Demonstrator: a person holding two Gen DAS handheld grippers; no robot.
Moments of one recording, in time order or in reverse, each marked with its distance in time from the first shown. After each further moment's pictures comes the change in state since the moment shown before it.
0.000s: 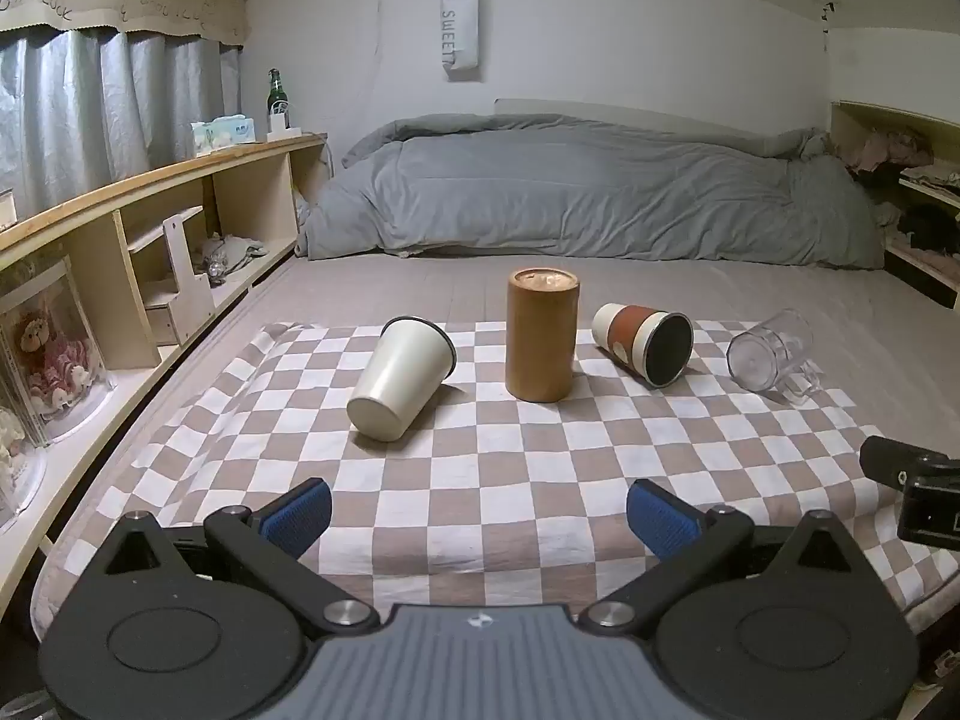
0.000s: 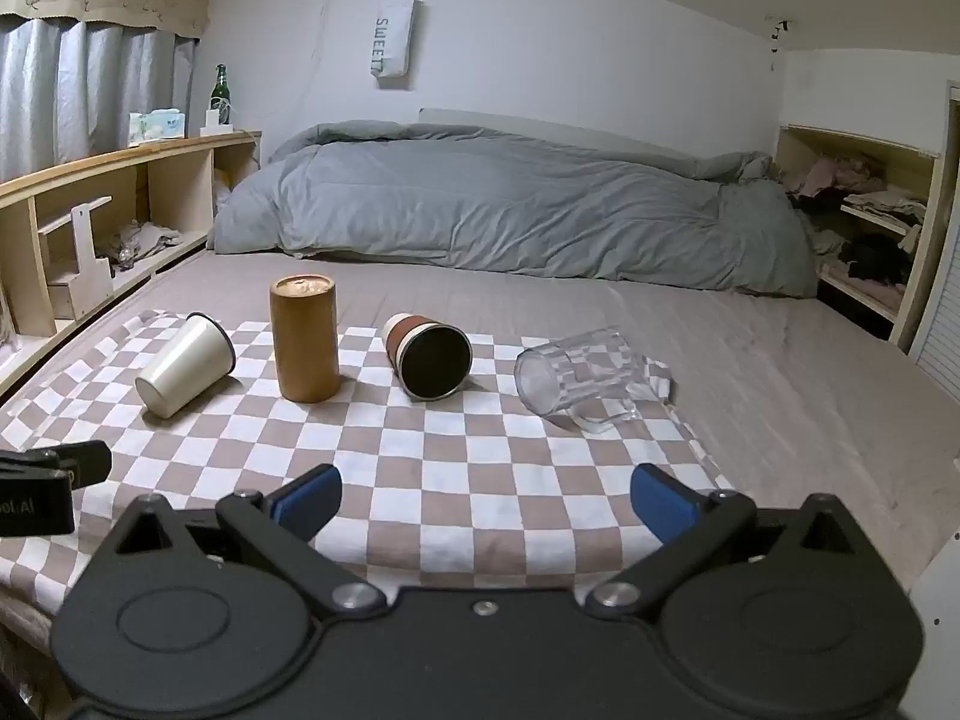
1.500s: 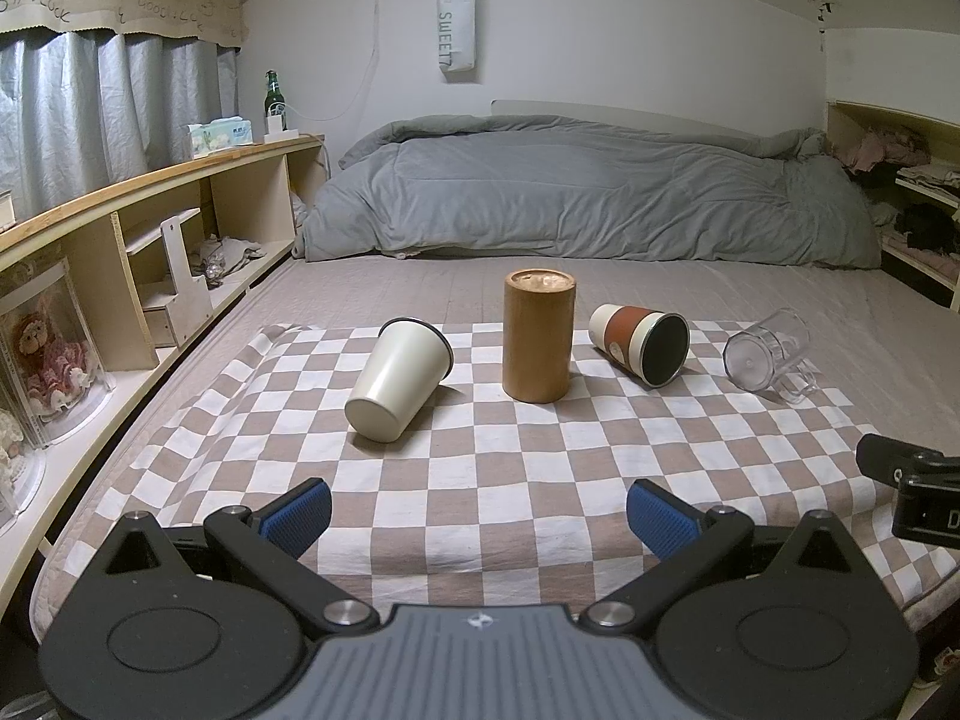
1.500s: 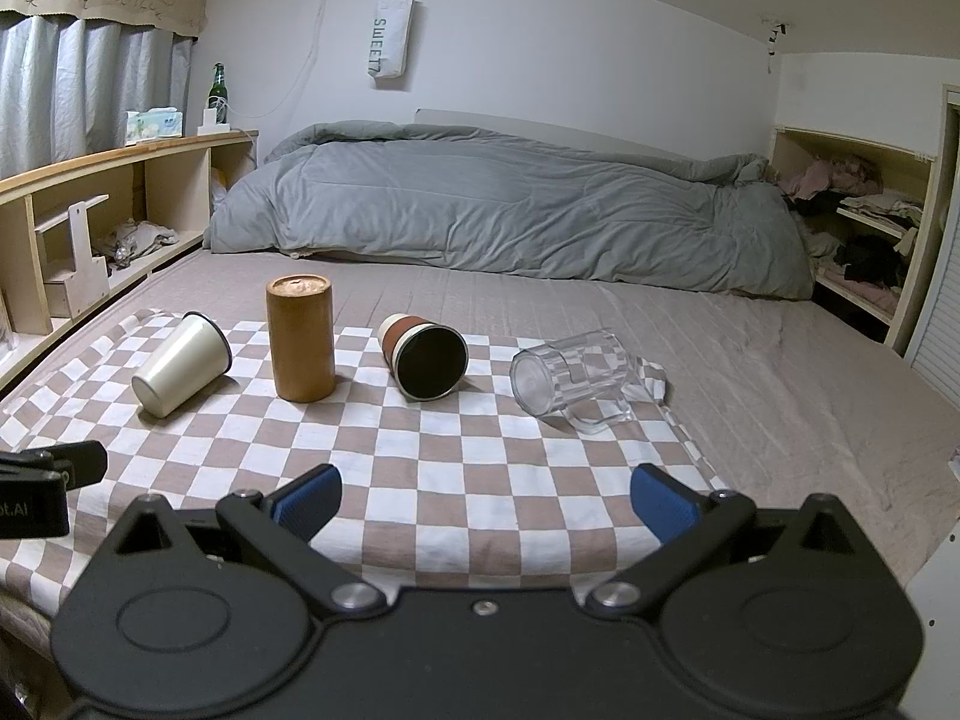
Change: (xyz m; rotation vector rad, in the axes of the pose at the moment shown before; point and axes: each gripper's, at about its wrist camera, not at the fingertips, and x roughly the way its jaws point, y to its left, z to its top) left arm 0.000 0.000 0.000 -0.005 -0.001 -0.001; right arm 0.000 0.001 0.000 0.000 0.008 -0.001
